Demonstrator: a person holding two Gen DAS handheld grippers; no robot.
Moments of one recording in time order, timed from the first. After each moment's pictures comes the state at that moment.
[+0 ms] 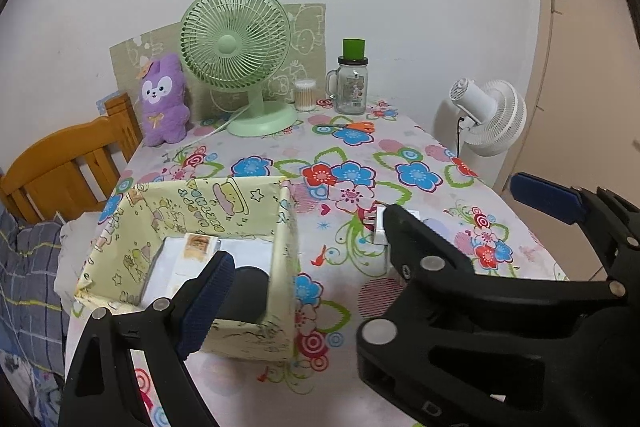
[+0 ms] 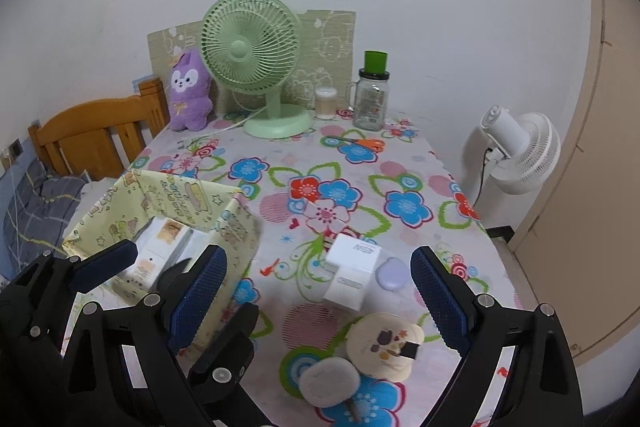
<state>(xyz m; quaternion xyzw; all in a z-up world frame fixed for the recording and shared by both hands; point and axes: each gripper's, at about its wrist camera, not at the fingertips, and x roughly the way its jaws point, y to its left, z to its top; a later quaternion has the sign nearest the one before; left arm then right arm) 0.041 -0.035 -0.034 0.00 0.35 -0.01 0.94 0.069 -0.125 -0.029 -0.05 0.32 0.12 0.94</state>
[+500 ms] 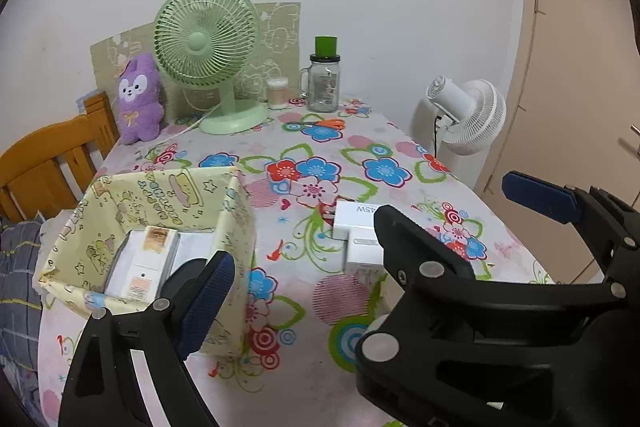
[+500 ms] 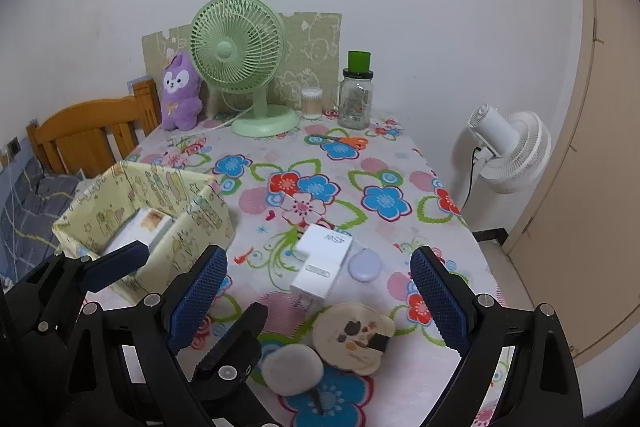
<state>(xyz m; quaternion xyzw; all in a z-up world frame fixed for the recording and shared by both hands) 0.036 -0.067 -0.049 0.00 0.34 -0.04 0.94 0.061 -0.158 -0.040 -0.05 0.31 0.12 0.94</state>
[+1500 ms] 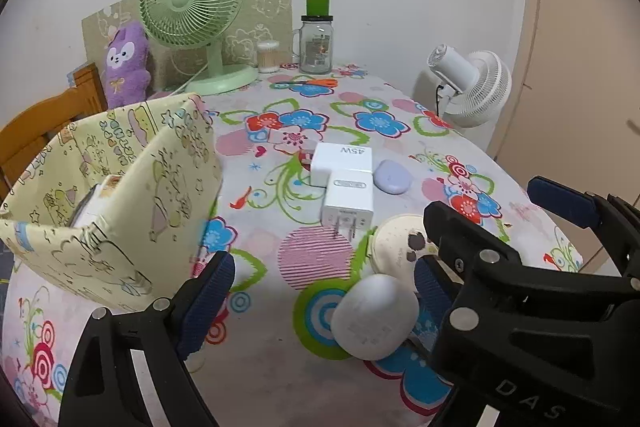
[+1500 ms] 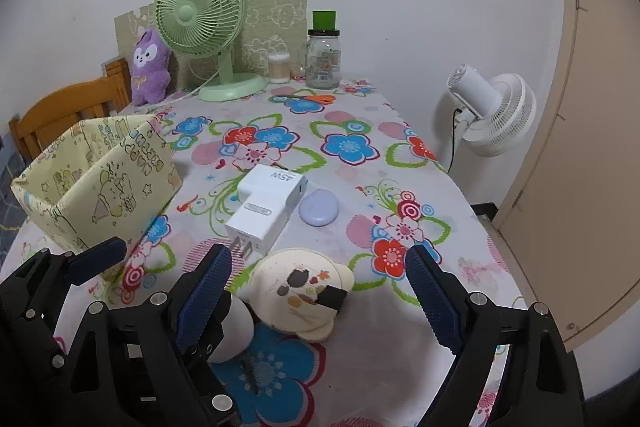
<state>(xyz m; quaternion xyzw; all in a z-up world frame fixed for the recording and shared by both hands) 0.040 -0.096 -0.117 0.00 0.36 -0.04 0.93 0.061 -0.203 -0.109 -0.04 0.33 0.08 0.94</state>
